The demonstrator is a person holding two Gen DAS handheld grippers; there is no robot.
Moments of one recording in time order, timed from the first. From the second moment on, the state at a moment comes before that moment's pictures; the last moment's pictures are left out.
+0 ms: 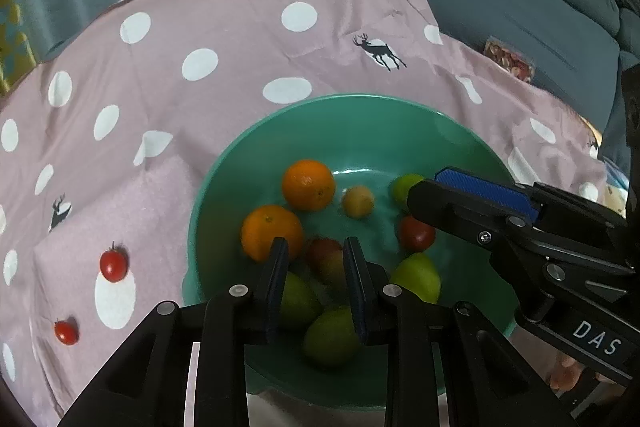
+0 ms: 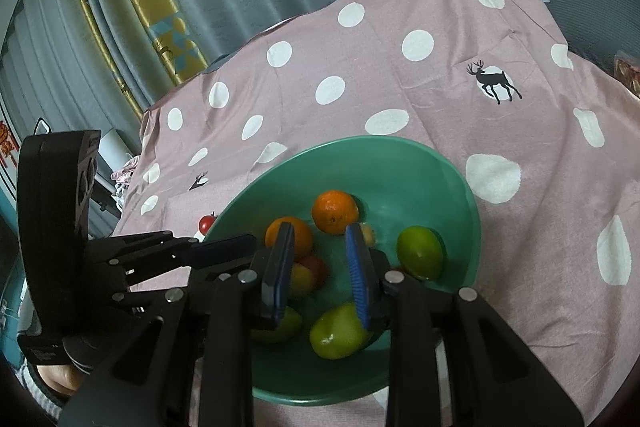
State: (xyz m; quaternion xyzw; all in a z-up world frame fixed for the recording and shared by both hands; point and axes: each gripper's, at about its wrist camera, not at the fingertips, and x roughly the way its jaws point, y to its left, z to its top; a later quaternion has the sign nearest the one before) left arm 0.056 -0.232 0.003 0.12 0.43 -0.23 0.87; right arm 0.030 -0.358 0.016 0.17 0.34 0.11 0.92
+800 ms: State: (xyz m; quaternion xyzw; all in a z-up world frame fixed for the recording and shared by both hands) left arm 0.055 -0.070 0.013 0.01 0.41 -0.06 0.91; right arm 0.020 -0.349 0.030 0.22 0.28 0.17 0.92
